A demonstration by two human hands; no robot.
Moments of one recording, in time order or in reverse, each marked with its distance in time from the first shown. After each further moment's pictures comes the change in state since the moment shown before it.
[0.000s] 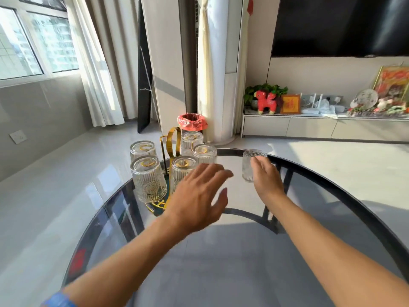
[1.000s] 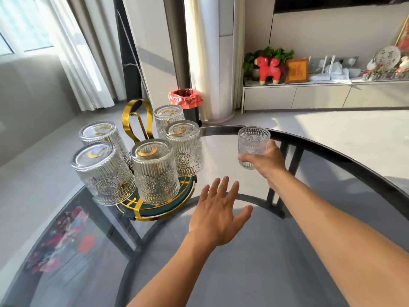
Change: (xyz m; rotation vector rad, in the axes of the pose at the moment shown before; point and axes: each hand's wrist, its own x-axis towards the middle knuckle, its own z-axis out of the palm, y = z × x) left_hand -0.017 -0.001 0.178 -0.030 -0.655 -0.449; right_hand 0.103 0.100 0.040 0.139 -0.045 0.188
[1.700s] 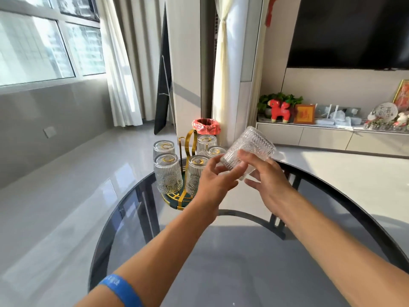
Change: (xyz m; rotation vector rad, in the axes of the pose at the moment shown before) left_hand -0.104 0.032 -0.167 -1.584 0.355 -0.126; right_hand -0.200 -0.146 -0.043 0.460 -0.403 -0.047
